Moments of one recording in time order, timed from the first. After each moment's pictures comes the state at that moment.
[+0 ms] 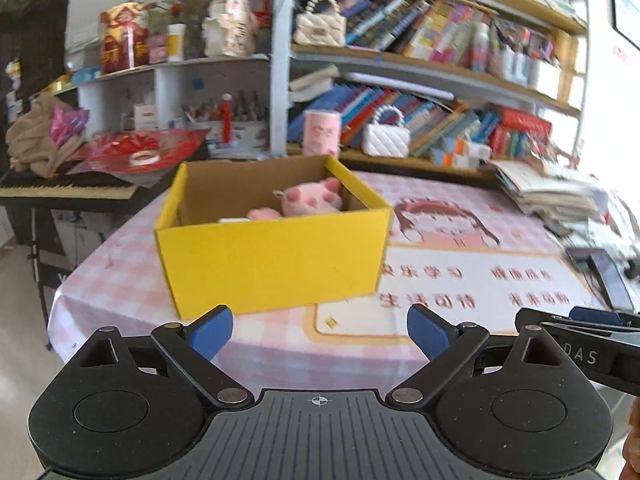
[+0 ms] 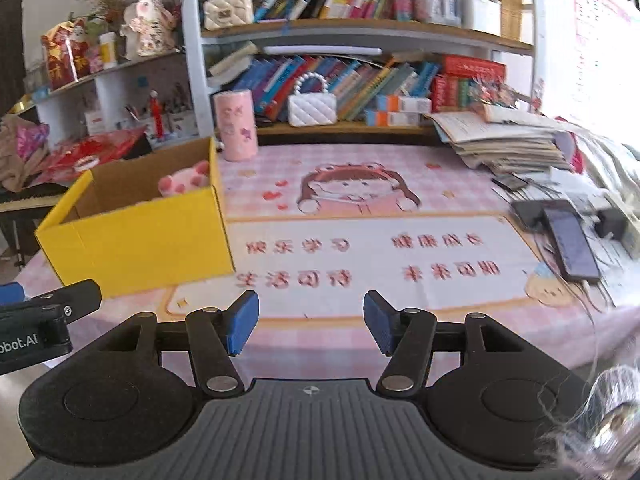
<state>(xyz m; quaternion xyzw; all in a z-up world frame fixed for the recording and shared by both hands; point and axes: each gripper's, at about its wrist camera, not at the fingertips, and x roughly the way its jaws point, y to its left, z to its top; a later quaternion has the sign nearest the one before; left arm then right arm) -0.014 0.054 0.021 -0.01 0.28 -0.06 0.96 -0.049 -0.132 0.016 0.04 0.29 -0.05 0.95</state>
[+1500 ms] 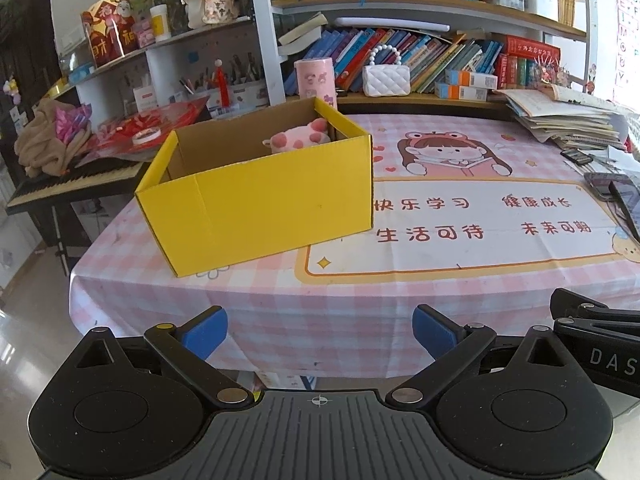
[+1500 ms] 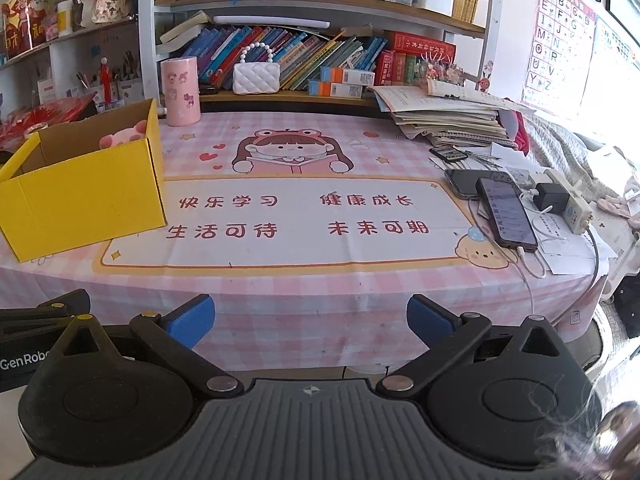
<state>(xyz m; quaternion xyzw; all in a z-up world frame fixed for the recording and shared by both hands) -0.024 0.005 0.002 0.06 0.34 -0.02 0.94 -0.069 -0.154 0.000 0.01 0.33 -0.12 0.94</state>
